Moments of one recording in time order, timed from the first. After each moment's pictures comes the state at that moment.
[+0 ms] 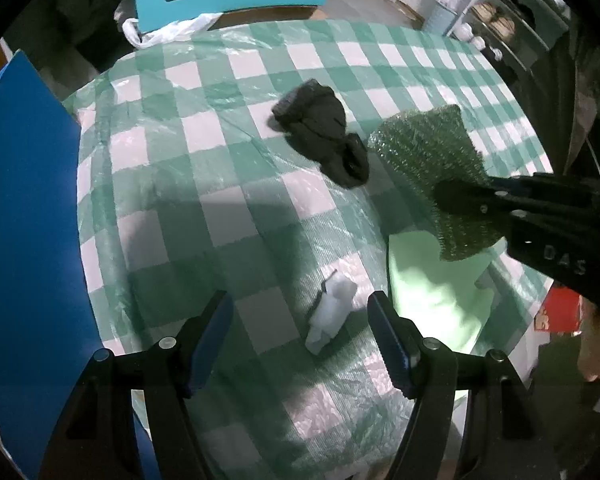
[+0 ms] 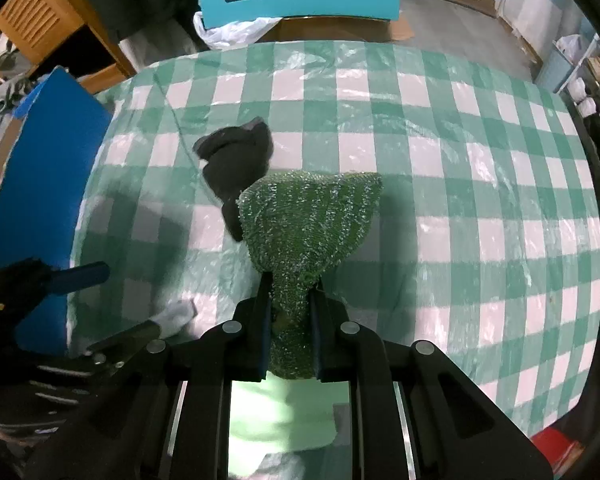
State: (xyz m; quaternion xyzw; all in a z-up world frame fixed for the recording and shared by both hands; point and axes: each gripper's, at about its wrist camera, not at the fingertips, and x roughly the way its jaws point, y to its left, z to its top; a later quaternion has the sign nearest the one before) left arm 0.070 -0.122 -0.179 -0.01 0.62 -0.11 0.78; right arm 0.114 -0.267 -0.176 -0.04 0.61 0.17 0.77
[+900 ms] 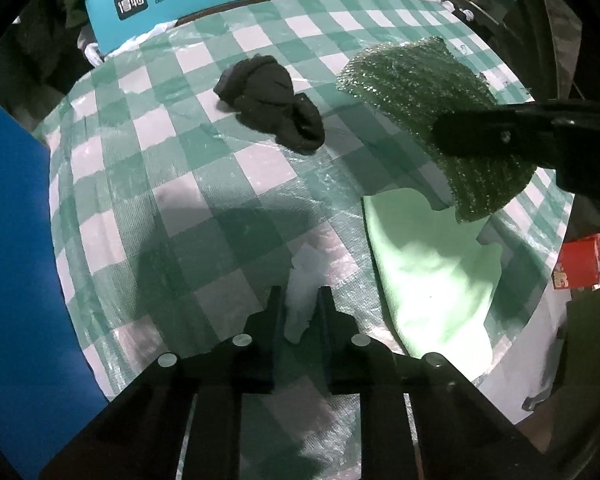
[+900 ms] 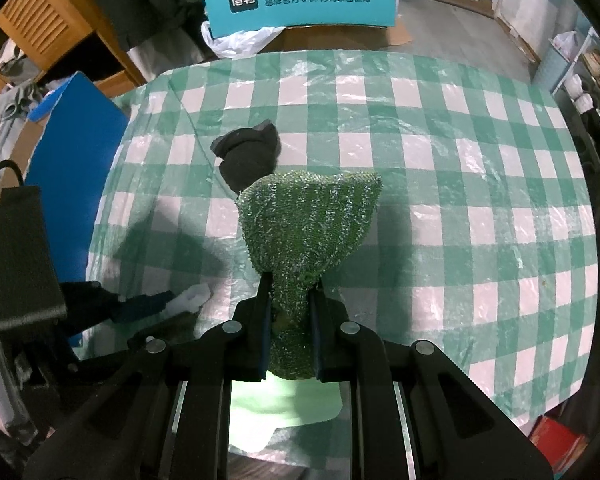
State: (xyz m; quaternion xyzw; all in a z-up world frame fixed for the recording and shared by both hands) left arm 0.053 -0.150 -0.193 0.06 0.61 -0.14 0.78; right arm 0.097 -0.267 -0.158 -0.02 0.60 0.18 0.78
